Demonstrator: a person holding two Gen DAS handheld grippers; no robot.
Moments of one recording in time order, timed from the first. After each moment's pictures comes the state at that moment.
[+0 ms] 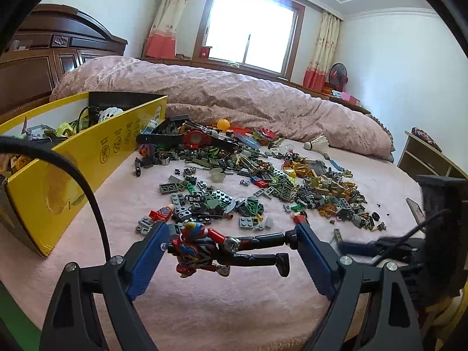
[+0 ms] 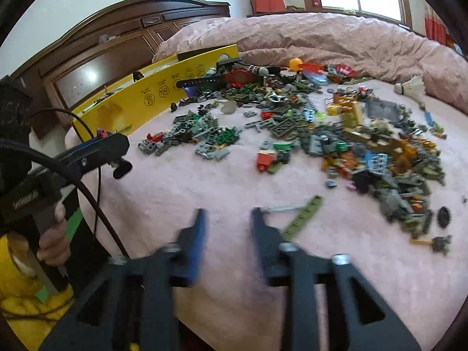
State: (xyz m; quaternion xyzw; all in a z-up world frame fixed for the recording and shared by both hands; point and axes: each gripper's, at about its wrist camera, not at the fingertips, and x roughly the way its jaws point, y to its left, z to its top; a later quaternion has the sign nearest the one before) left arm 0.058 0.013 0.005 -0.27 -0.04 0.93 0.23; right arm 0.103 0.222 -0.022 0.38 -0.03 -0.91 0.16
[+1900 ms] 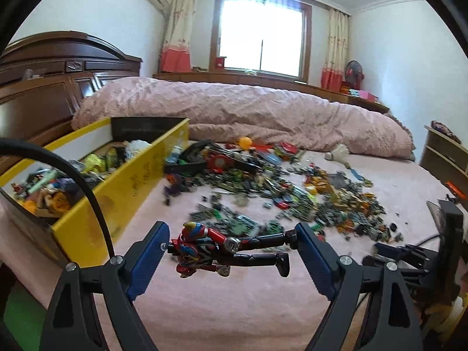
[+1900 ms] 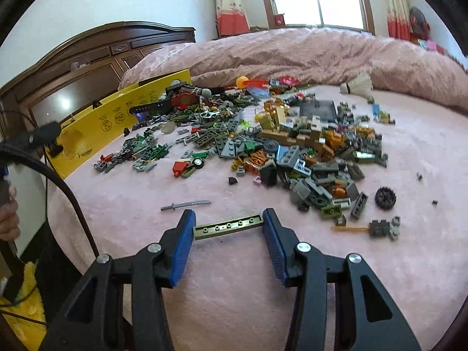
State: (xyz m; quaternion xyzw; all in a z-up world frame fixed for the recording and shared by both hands) left arm 0.060 0.007 0.047 -0.25 0.00 0.96 0.16; right arm 0.115 0.284 -0.031 0.32 -0.05 -0.94 0.09
